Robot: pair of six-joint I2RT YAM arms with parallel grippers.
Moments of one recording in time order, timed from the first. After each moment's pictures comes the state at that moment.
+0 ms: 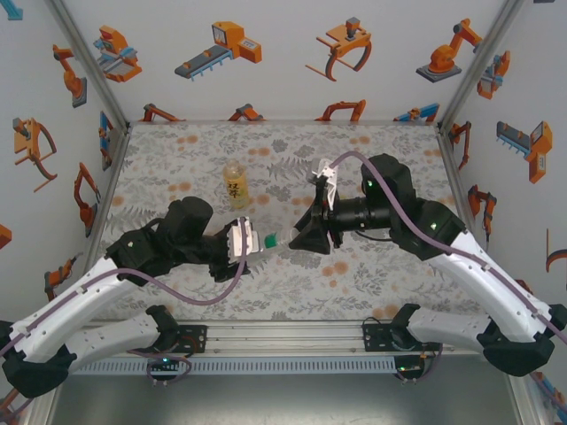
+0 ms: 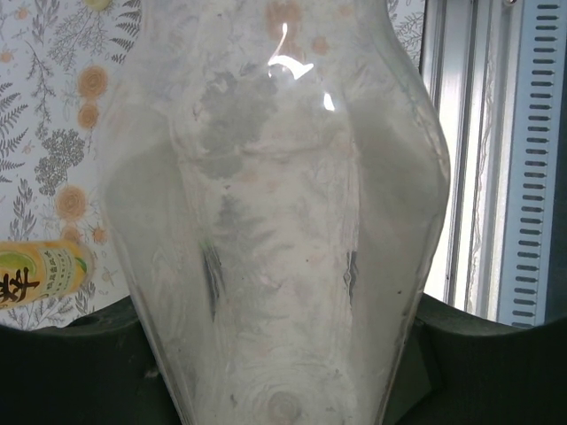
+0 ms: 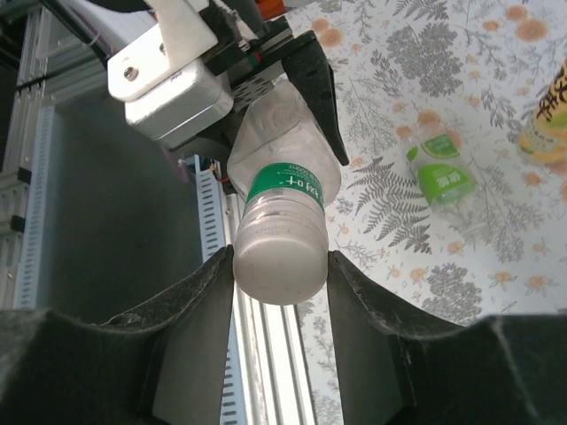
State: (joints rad) left arm -0.92 0.90 1.02 -0.80 0.36 0.52; right arm 0.85 1.07 1.34 -0.67 -0.63 0.06
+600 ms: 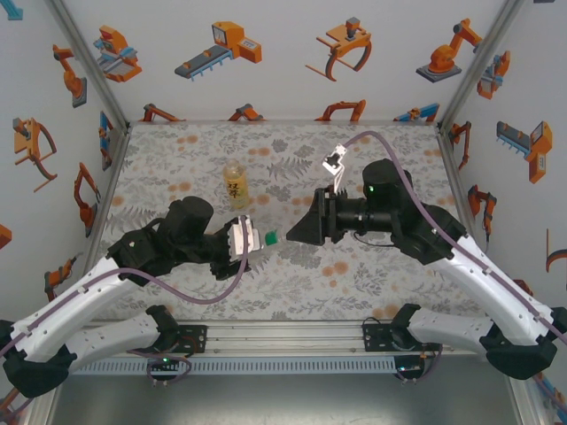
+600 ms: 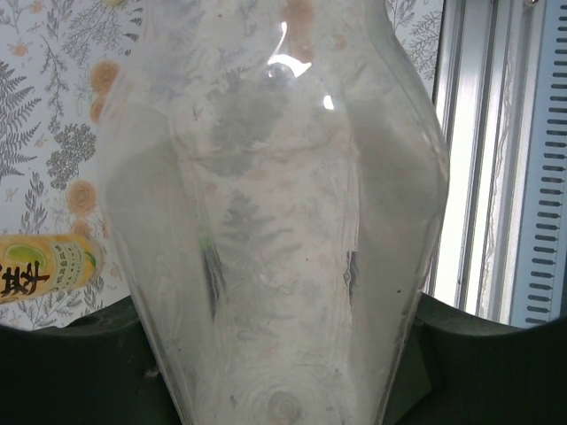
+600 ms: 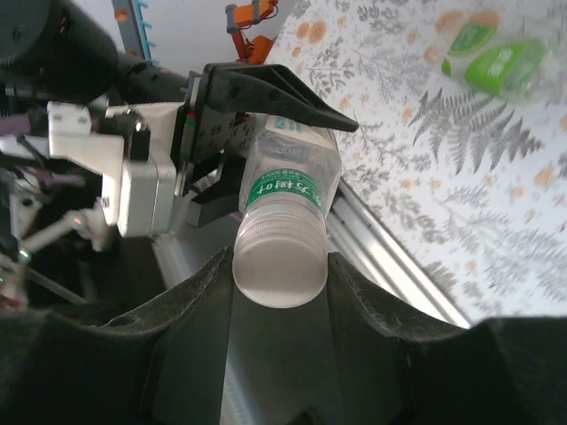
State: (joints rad) left arm -0.92 0.90 1.01 -0.78 0.33 0.51; right arm 0.85 1.06 1.32 -0.70 -0.43 0.76
